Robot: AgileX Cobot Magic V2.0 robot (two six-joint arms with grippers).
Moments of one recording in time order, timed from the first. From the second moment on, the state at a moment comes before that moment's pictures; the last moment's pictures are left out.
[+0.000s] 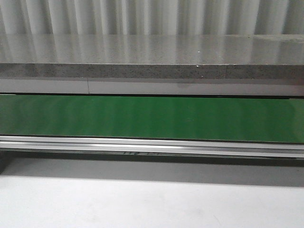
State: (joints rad) left arm -0.17 0.53 -0.55 -0.15 0.62 0.12; right arm -0.55 1.60 -1.22 0.22 0.38 -0.07
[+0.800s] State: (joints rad) left arm -0.17 0.53 -0.55 -0.15 0.62 0.12; right arm -0.01 1.12 -0.99 0.02 0.57 -0.07
